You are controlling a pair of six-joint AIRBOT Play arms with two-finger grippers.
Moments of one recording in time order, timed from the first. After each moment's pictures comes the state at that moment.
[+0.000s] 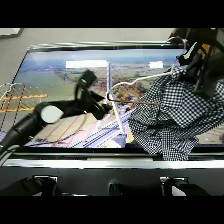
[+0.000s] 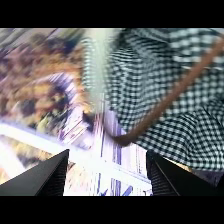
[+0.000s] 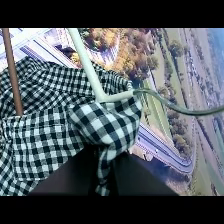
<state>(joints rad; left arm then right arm) -0.61 -1.16 1.10 1.04 -0.59 -1.06 0.02 -1.21 2.00 -1.24 1.77 0.45</state>
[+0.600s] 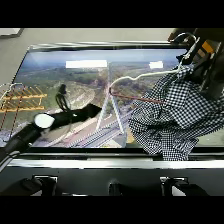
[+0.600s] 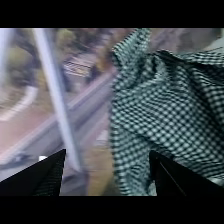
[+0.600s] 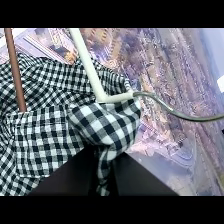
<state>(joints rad) -0.52 -1.12 0.77 0.46 -0.44 -1.38 0.02 -1.18 2.00 -1.28 1.77 0.51</state>
